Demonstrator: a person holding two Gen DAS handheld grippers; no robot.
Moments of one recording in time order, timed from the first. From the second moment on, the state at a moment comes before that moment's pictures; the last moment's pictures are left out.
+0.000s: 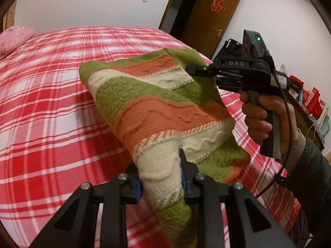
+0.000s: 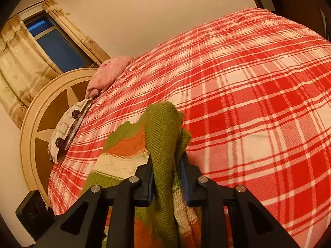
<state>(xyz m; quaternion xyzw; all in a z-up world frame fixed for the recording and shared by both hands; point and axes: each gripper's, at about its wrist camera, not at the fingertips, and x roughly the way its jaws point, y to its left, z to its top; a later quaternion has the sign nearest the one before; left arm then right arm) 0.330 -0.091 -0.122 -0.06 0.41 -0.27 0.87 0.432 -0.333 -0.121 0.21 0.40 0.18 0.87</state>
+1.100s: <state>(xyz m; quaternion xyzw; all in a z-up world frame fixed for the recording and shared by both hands) 0.190 0.038 -0.088 -0.10 0.37 -0.17 0.91 0.353 -0.150 -0.089 0.19 0.39 0.31 0.84</state>
